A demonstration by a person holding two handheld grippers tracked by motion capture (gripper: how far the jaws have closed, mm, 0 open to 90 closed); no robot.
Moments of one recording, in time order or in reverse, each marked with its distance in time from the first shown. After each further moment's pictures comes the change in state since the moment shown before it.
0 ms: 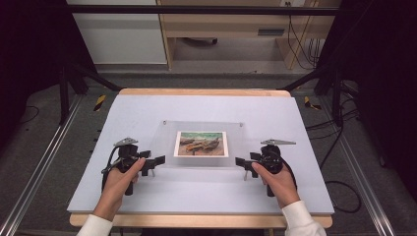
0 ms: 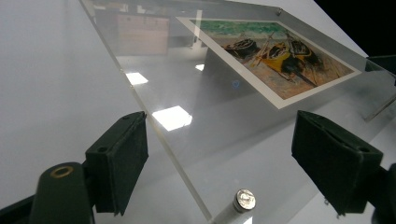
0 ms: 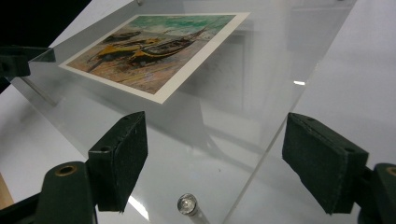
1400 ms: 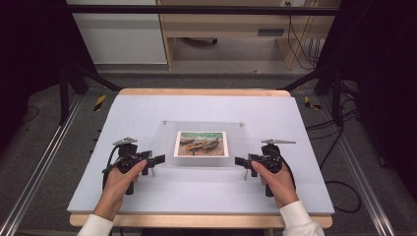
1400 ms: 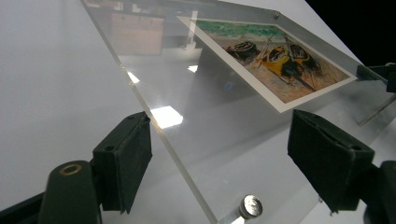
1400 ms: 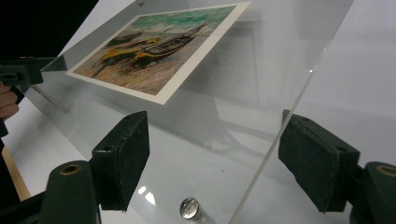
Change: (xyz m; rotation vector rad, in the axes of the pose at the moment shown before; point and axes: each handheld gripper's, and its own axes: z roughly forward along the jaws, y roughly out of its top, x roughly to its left) left arm 0.005 0.000 0.002 -0.002 -0.024 -0.032; right arm -0.004 0.000 0.003 0.023 0.035 0.087
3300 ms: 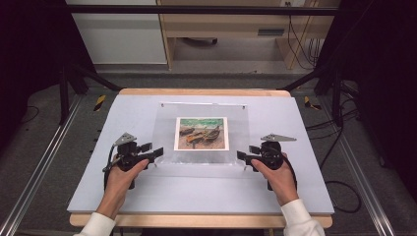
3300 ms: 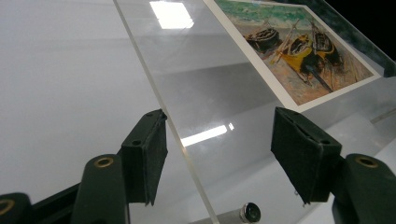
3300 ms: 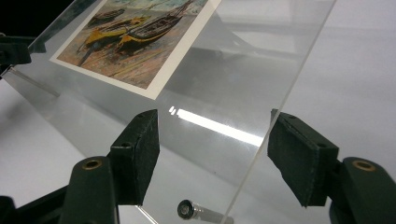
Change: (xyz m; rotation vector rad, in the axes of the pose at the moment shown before) left arm -0.003 0.008 0.001 -0.125 0.086 0.124; right arm 0.002 0.012 -0.003 -0.083 -0.069 -0.182
